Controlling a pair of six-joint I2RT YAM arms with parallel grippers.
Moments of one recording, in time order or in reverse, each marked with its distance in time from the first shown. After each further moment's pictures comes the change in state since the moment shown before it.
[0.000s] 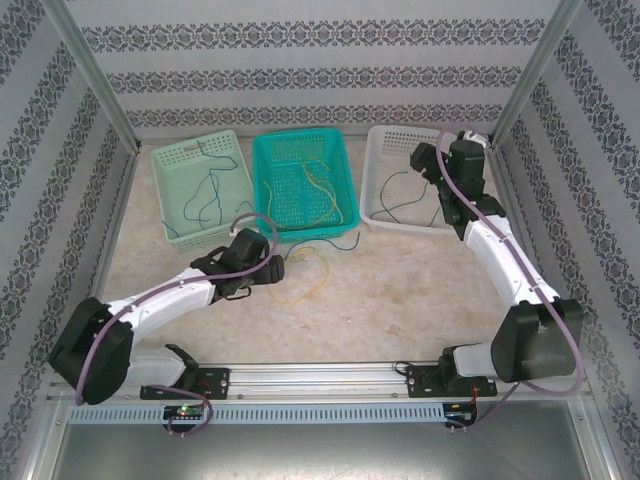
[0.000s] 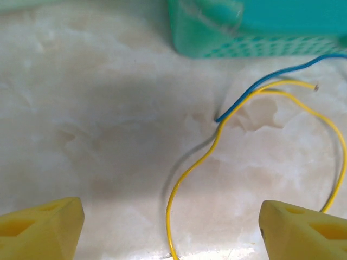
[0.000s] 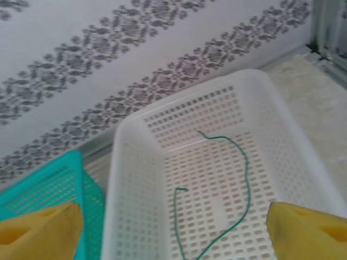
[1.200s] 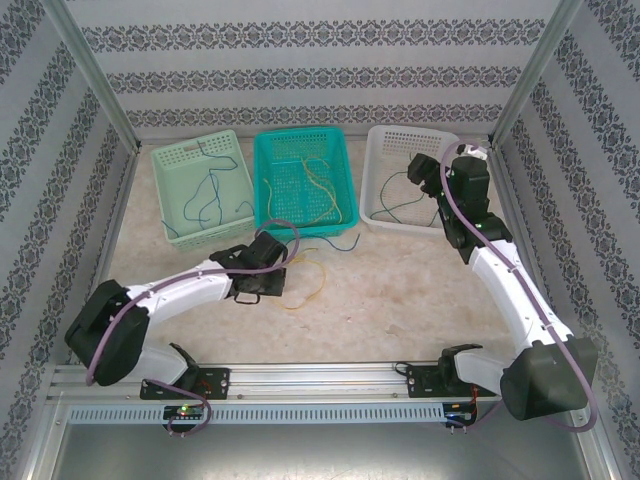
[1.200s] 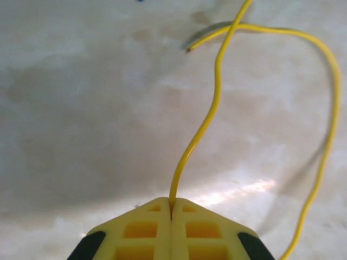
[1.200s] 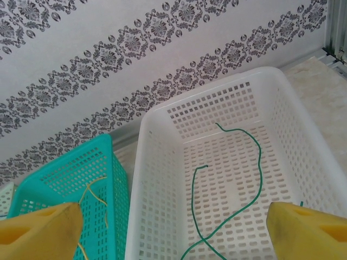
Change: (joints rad) left arm -0.105 0.090 0.103 -0.161 0.093 0.092; right arm 0.045 -0.172 -0.101 -0.018 0.000 0.003
